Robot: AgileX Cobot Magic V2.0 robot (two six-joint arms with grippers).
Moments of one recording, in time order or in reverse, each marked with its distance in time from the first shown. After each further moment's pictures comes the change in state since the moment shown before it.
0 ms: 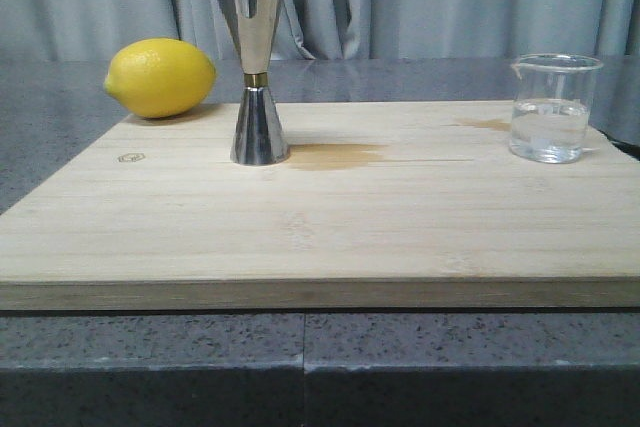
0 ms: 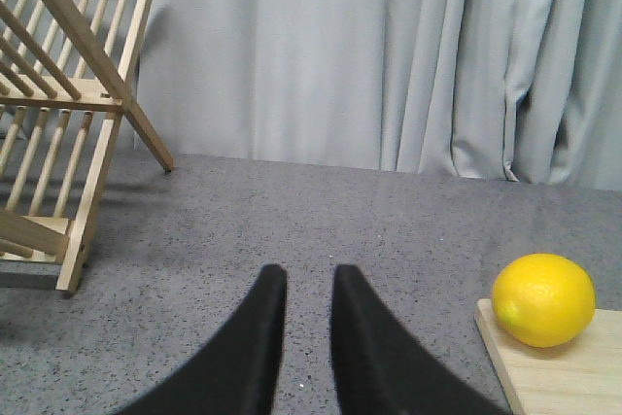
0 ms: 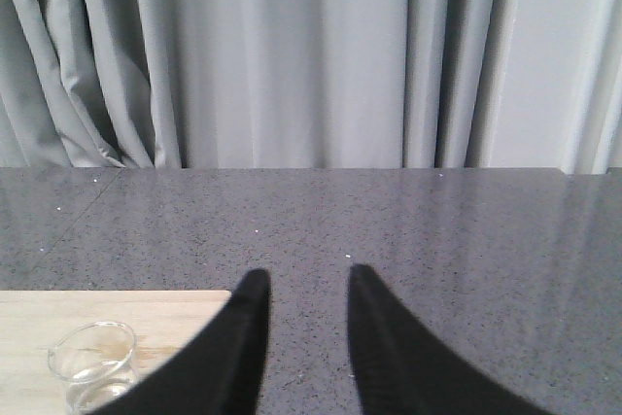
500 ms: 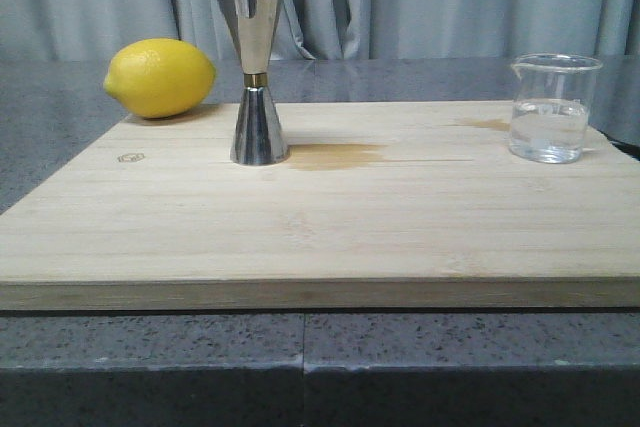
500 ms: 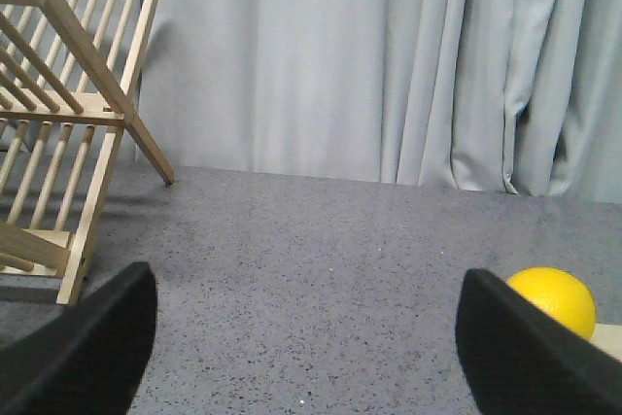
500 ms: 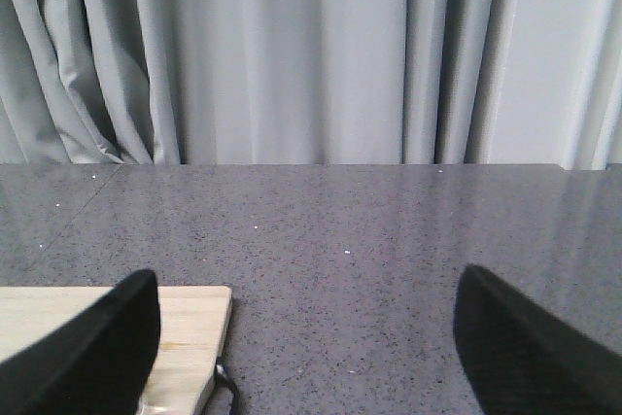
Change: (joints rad) left arm 0.002 0.000 0.000 0.000 -0.025 0.000; right arm 0.000 0.000 0.000 0.000 0.006 0.000
